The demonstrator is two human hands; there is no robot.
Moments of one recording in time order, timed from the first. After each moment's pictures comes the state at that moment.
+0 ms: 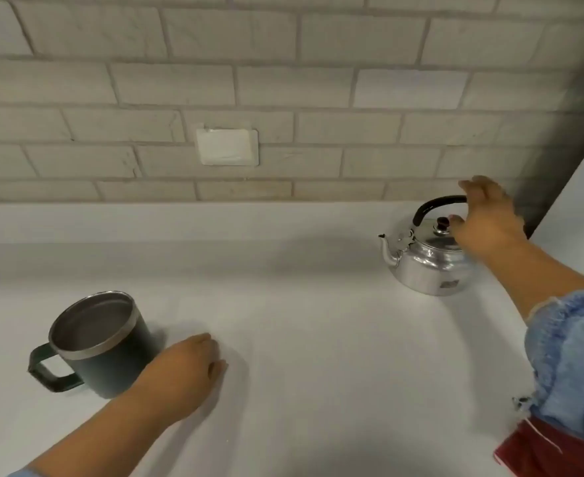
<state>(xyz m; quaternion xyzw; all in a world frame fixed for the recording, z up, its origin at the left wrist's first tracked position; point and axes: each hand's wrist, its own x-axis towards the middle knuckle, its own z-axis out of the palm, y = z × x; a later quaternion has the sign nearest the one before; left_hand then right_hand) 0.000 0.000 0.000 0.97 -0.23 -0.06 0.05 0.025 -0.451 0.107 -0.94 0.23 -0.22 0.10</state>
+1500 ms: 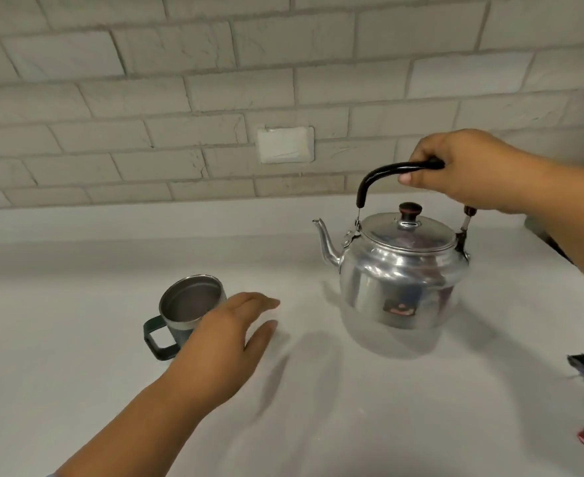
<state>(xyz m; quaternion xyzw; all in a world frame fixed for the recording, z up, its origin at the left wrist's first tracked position) -0.044 0.046 0.060 0.93 -0.25 0.10 0.25 -0.014 -0.269 0.212 -0.97 -0.01 -0.11 0.21</state>
